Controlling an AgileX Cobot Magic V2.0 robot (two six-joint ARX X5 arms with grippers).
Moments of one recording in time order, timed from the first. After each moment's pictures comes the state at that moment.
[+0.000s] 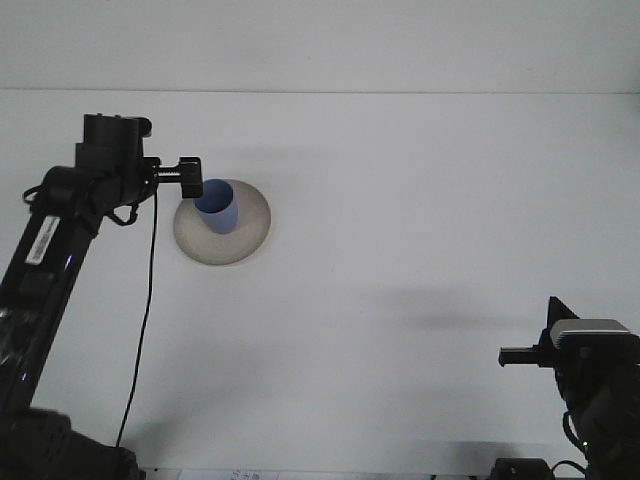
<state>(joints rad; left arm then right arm) -0.12 1.60 1.76 -0.81 -0.02 -0.12 -0.02 0.47 0.89 -0.72 0.00 -0.04</state>
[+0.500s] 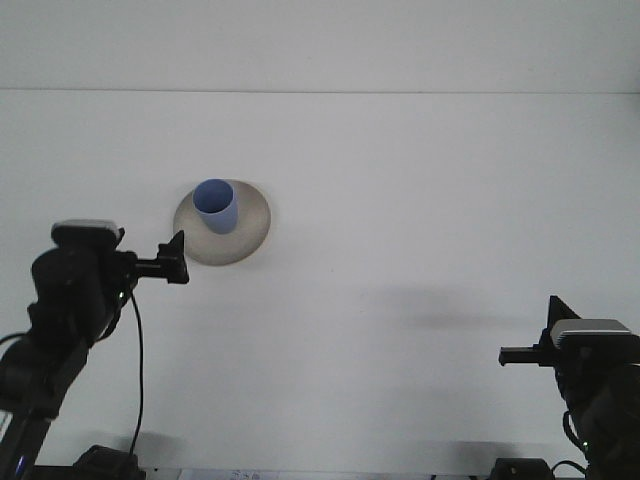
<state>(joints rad) -0.20 0.83 0.97 -0.39 -0.05 -0.15 -0.02 0.47 0.89 -0.71 0.00 -0.04</state>
